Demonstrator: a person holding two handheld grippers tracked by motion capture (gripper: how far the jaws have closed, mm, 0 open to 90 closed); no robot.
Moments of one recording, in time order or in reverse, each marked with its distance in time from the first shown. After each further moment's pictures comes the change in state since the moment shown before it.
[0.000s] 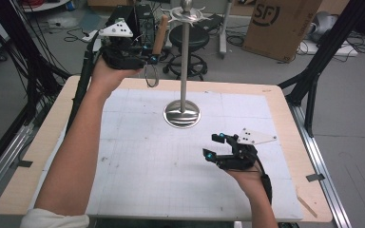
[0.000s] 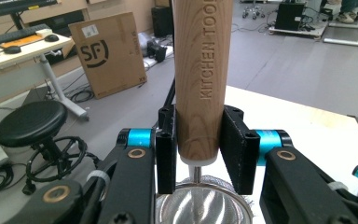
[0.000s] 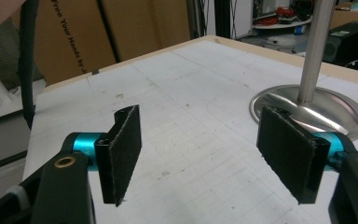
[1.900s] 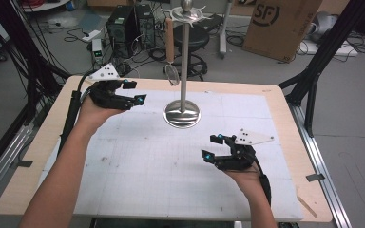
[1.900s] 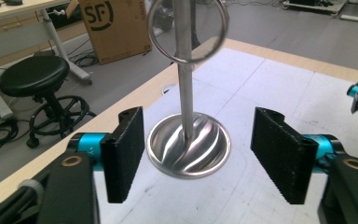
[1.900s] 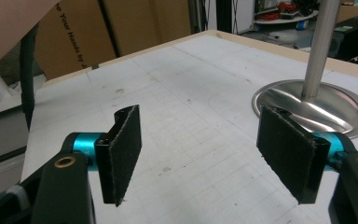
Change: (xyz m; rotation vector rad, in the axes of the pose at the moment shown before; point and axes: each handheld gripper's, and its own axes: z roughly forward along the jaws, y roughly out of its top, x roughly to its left) left arm -0.029 -0.097 -0.041 0.079 0.040 -0.047; right arm 0.001 -0.002 0.005 0.022 0.000 0.001
